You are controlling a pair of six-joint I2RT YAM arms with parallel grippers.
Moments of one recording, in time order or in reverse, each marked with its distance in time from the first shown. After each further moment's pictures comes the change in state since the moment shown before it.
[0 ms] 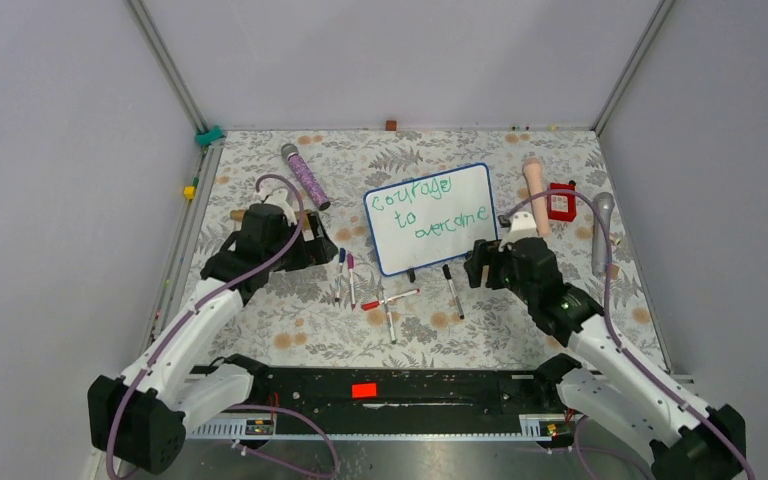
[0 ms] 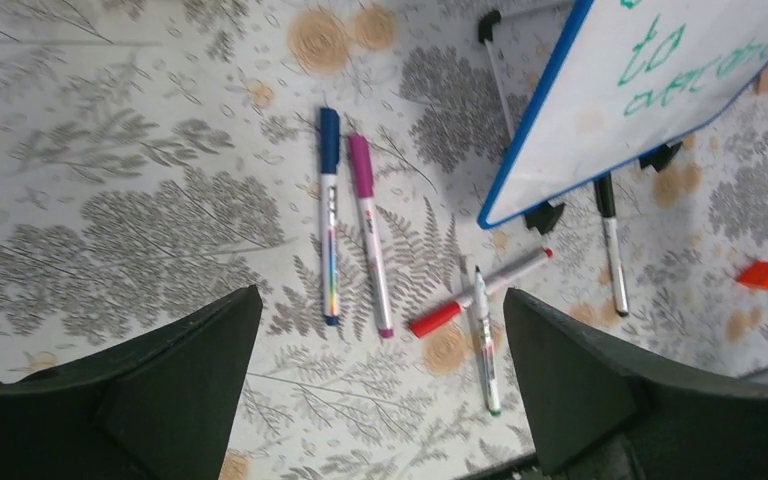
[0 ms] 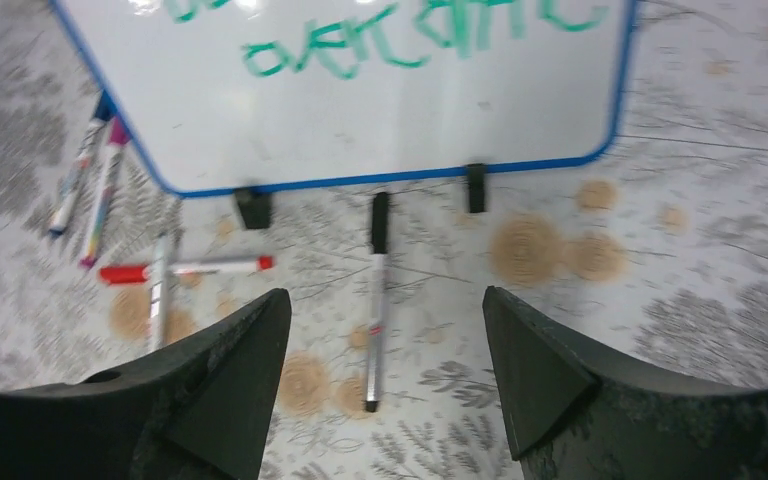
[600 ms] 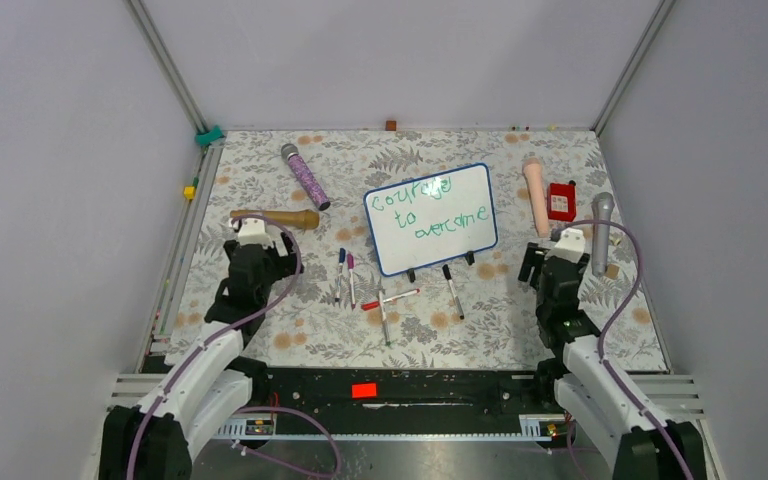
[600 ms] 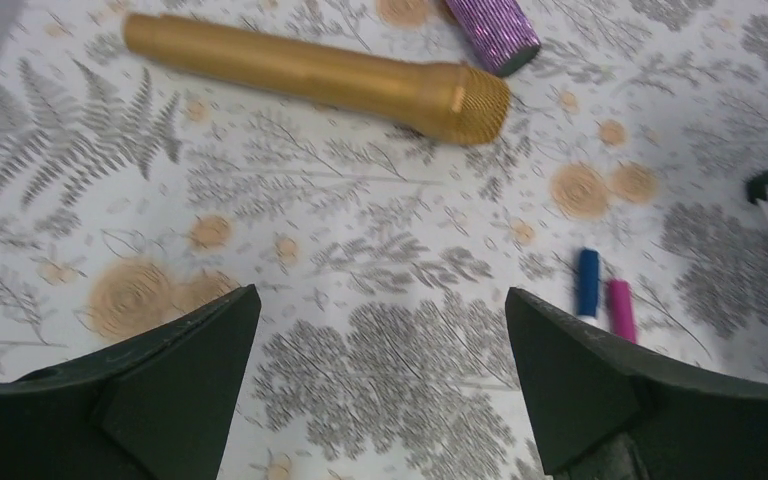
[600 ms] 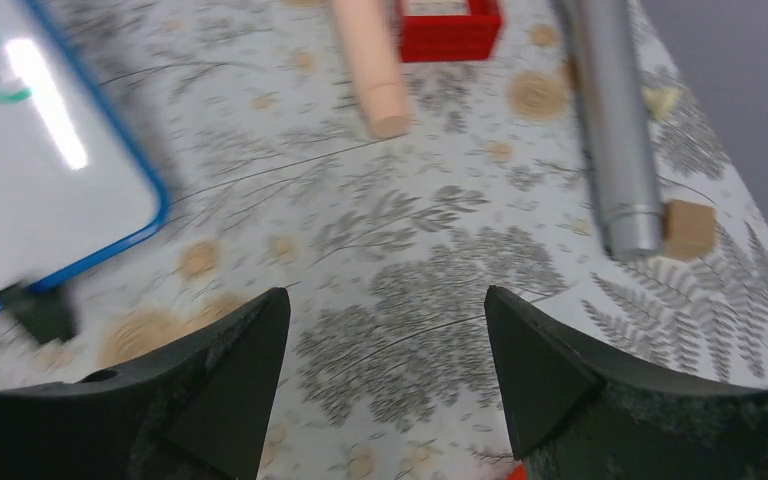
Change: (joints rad) left arm 0.106 -0.259 -0.487 0.544 -0.367 0.264; right arm -0.294 -0.159 -0.374 0.370 0.386 -0.222
